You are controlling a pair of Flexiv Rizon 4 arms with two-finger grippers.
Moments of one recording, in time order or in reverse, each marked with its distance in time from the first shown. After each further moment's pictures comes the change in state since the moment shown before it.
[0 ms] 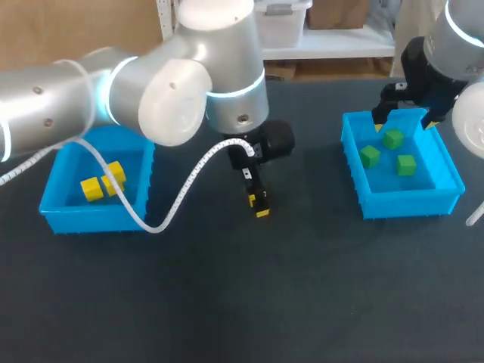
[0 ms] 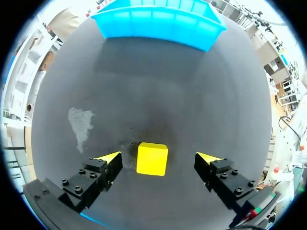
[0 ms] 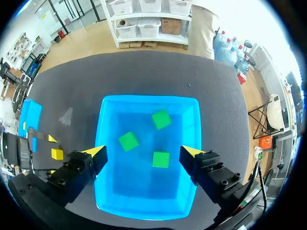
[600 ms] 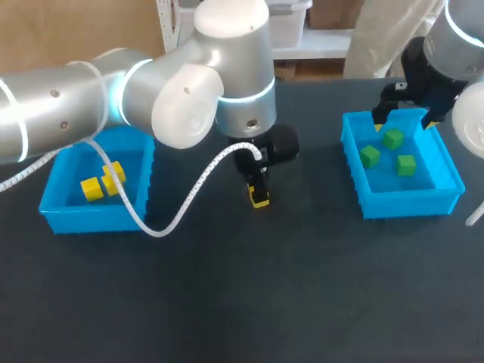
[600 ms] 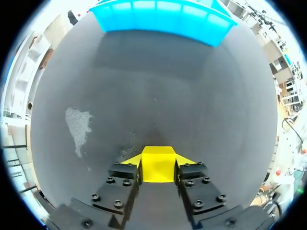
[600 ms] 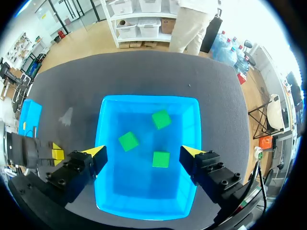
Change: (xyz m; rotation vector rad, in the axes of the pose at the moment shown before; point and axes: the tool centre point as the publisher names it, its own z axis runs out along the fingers) left arm -0.004 0.008 0.012 -0.020 0.030 -0.020; right arm 0.000 0.000 0.000 0.000 0.000 0.000
